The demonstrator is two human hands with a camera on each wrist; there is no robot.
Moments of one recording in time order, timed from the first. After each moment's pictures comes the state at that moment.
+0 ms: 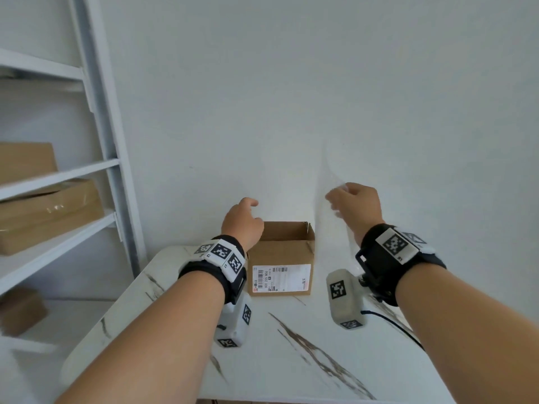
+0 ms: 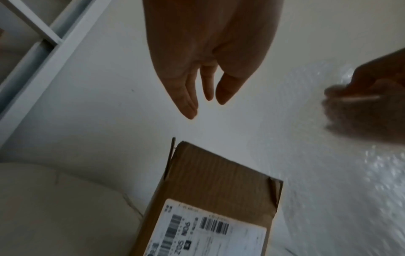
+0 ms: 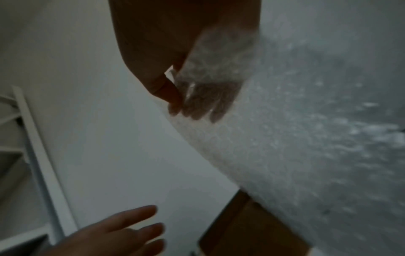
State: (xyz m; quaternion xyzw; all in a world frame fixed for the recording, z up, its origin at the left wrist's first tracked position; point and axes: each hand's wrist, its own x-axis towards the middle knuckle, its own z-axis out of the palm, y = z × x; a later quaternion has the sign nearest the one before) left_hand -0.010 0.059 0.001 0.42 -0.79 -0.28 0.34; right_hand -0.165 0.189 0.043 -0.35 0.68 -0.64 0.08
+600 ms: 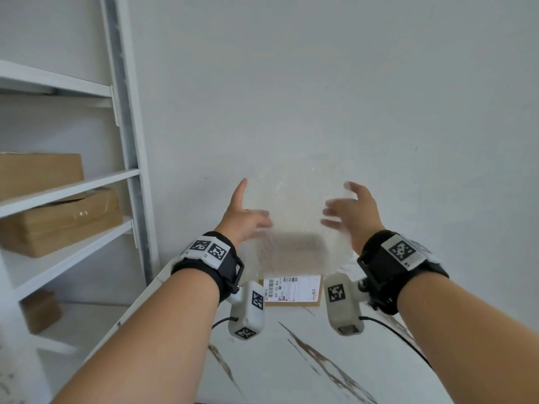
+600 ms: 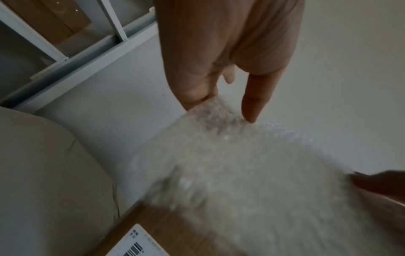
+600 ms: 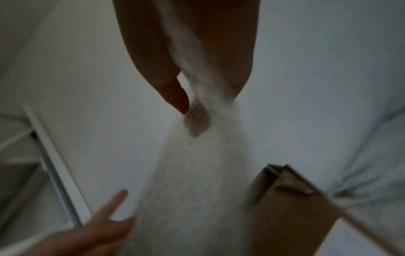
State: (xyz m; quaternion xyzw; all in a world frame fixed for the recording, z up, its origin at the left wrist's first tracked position) left_hand 0.025 0.066 0.035 0.30 -0.64 -0.59 0.40; right_hand -0.134 0.191 0.063 -0.33 0.54 -0.73 0.25
